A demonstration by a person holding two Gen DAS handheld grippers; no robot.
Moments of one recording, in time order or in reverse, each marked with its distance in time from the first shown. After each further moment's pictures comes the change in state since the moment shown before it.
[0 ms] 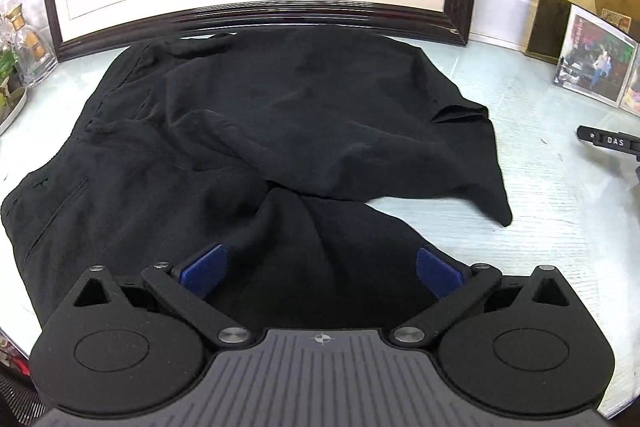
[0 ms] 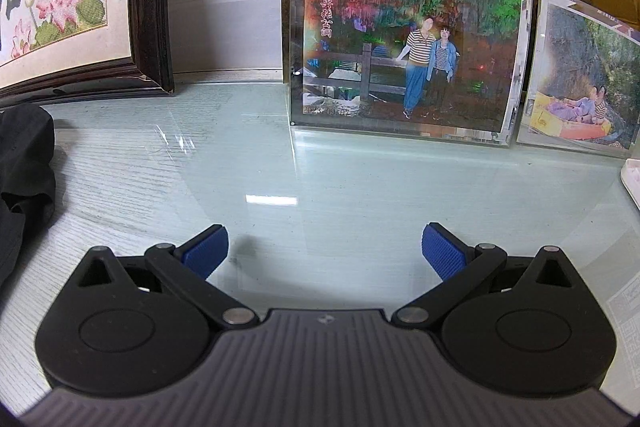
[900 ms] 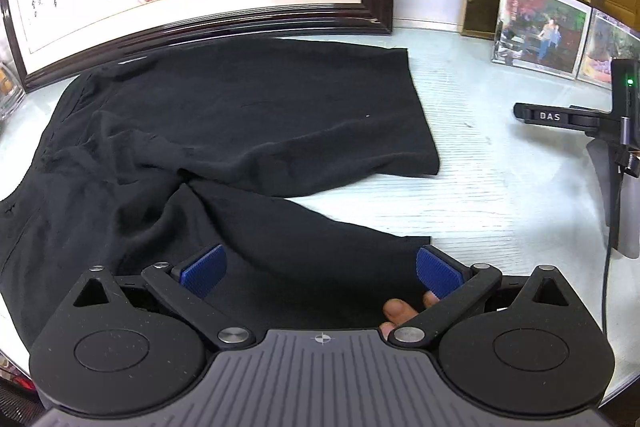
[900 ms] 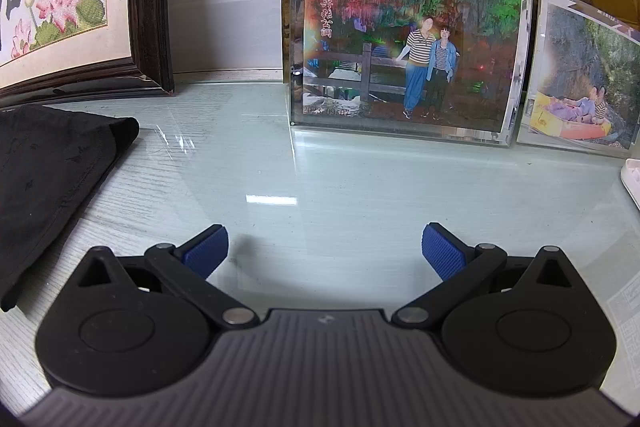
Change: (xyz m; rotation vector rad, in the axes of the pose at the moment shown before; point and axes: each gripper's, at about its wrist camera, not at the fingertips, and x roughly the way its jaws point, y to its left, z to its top) left arm -0.016 -0.091 0.008 0.080 0.006 -0.018; right arm -0.001 0.001 0.001 0.000 0.000 0.000
